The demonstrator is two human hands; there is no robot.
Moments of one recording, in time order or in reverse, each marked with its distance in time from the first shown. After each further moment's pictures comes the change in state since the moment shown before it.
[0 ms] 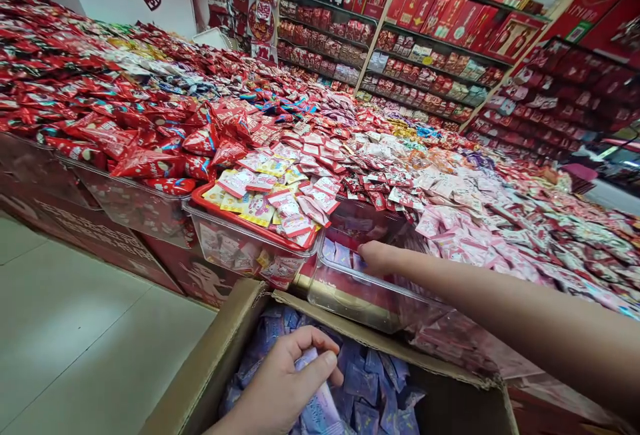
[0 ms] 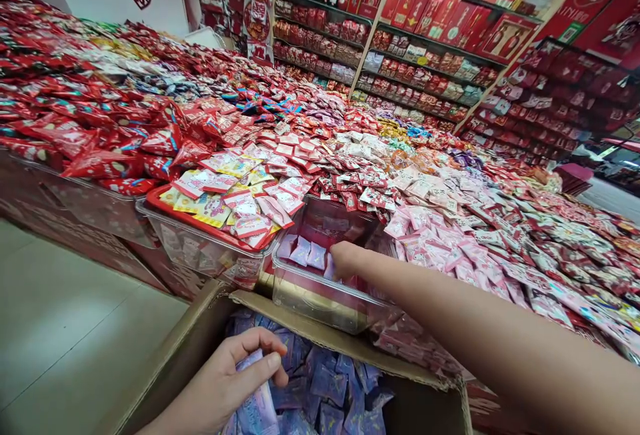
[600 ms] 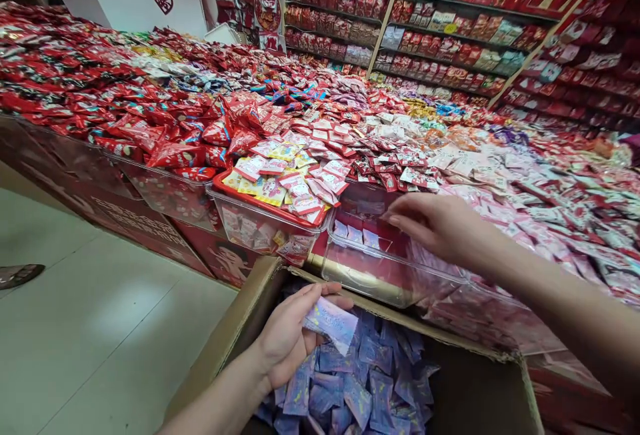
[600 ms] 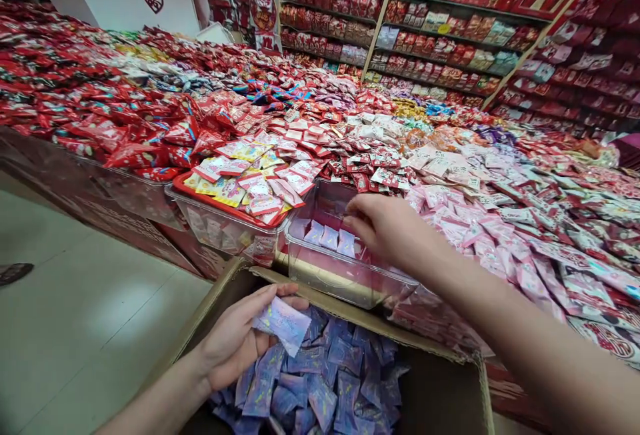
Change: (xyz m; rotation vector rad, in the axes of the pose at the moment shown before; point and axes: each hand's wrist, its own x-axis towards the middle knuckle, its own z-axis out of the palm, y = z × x) left_hand 0.003 0.002 -0.007 -0.666 -0.027 -0.204; right_hand -0.115 -0.002 -0.041 0.299 0.663 -0.074
